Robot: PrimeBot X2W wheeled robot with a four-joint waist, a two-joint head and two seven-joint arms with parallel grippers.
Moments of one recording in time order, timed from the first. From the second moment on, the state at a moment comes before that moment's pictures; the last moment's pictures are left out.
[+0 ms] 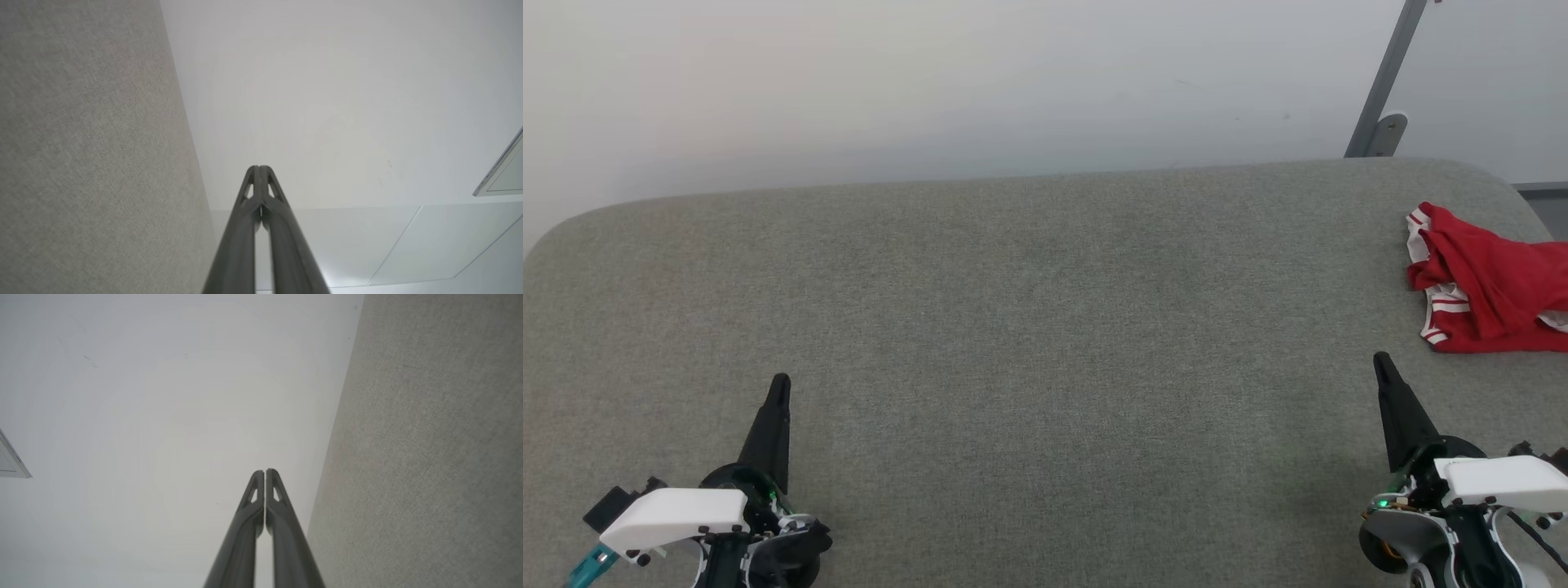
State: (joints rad) left arm -0.10 0.05 0.11 0.25 -1.61 -0.13 0.11; right arm -0.11 -0.05 -0.11 0.24 1.61 0.13 0.11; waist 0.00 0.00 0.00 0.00
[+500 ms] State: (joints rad) left arm -0.10 0.05 0.11 0.25 -1.61 -0.13 0.11; right arm -0.11 -0.05 -0.11 0.24 1.61 0.13 0.11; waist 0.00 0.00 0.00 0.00
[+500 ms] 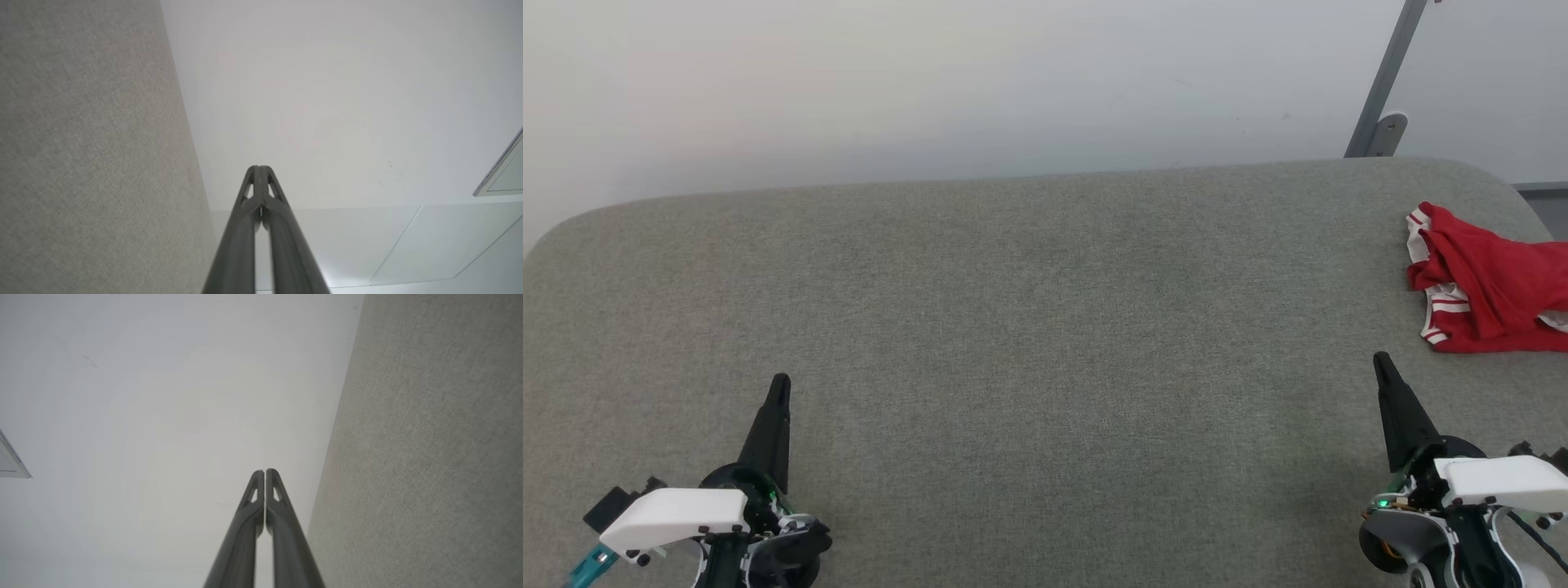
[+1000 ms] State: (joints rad) left arm -0.10 0.05 0.11 0.25 -1.61 -0.13 0.11; right arm -0.11 -0.05 -0.11 0.24 1.61 0.13 0.11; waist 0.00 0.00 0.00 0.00
